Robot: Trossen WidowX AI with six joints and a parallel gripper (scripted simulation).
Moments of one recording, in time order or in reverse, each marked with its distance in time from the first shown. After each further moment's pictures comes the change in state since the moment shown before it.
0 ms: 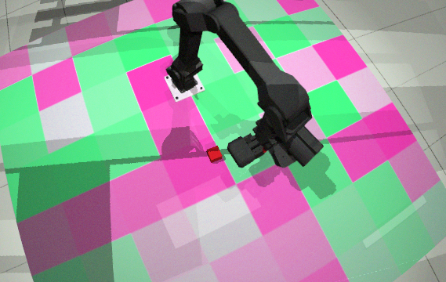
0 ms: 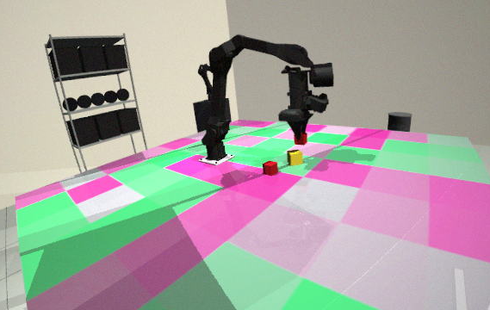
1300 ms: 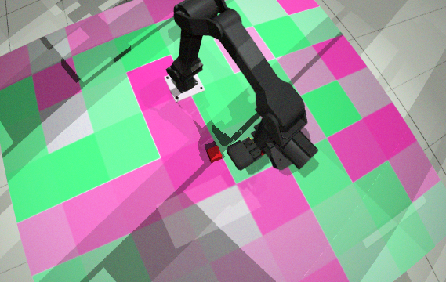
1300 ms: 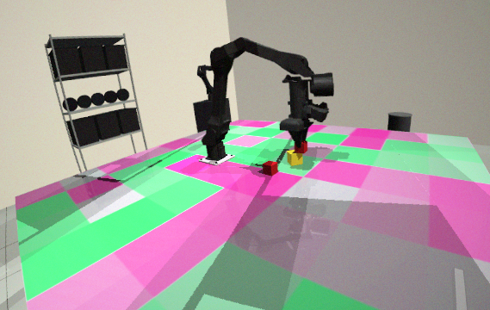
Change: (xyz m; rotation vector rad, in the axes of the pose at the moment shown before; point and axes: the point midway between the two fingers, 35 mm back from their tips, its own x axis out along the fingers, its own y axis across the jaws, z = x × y) arm 0.027 0.001 0.000 -0.003 0.001 0.000
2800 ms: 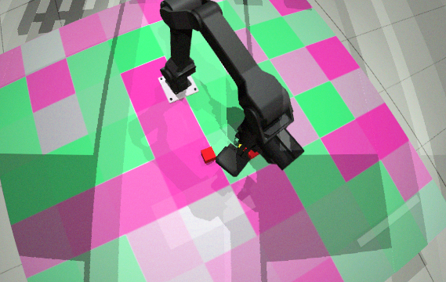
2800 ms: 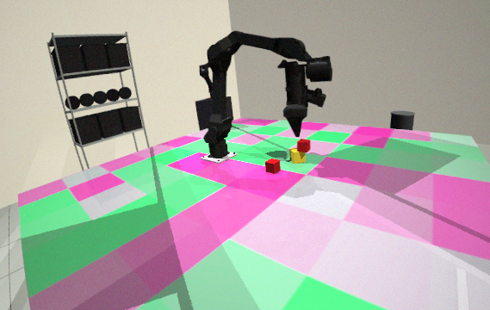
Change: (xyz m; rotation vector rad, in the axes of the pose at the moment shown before) arm -0.037 -0.025 -0.008 -0.312 -0.004 -0.003
